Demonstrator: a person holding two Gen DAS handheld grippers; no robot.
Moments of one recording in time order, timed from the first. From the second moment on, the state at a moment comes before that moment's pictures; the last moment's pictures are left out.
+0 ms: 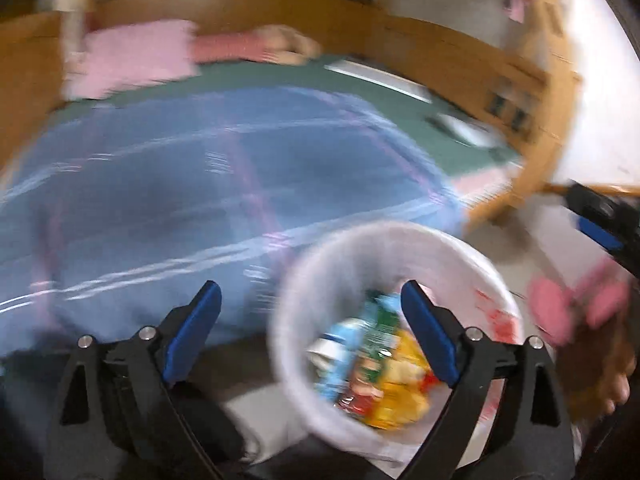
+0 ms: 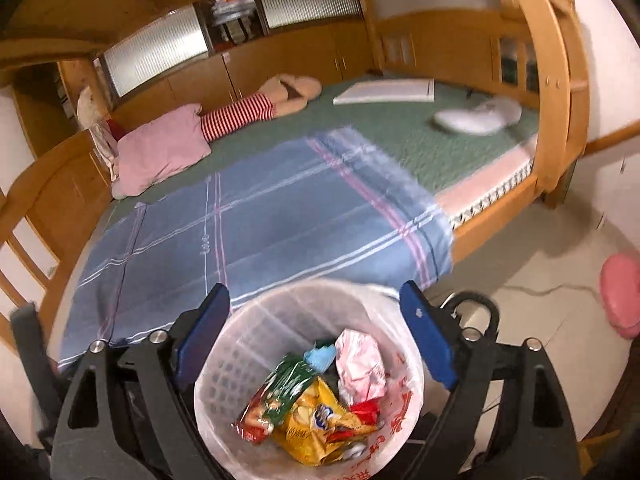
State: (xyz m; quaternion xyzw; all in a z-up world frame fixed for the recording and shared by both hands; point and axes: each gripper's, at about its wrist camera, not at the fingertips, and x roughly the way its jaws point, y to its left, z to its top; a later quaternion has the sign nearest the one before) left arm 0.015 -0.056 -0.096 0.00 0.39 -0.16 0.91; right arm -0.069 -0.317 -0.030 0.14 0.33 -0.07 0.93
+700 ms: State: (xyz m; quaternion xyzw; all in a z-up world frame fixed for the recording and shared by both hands) left arm -0.039 -0.002 -0.027 -0.01 0.28 -0.03 0.96; right arm -0.071 -0.237 -0.019 0.03 0.30 -0.06 0.95
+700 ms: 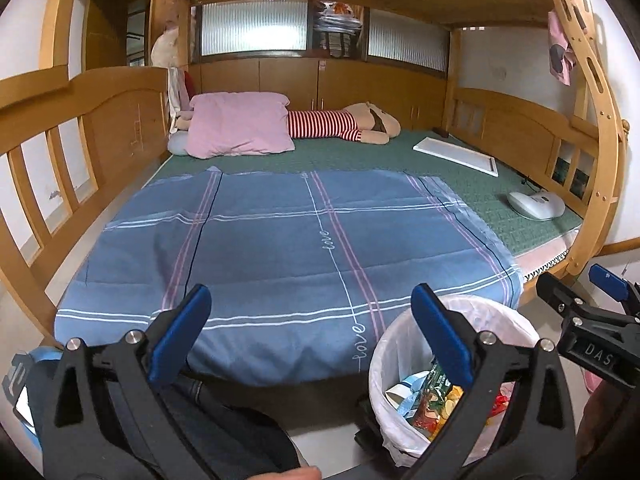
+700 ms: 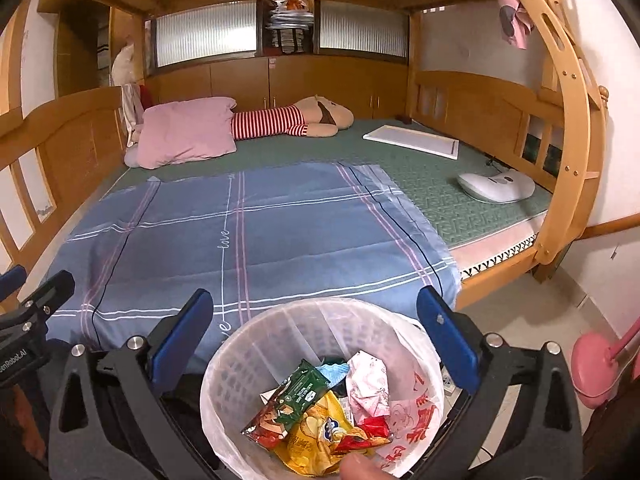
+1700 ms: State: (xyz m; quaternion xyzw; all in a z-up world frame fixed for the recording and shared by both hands) left arm -0.040 -0.002 -0.026 -0.01 0.29 -0.04 0.96; right arm -0.066 -0.235 -0.023 0.02 0.31 -0.06 0.95
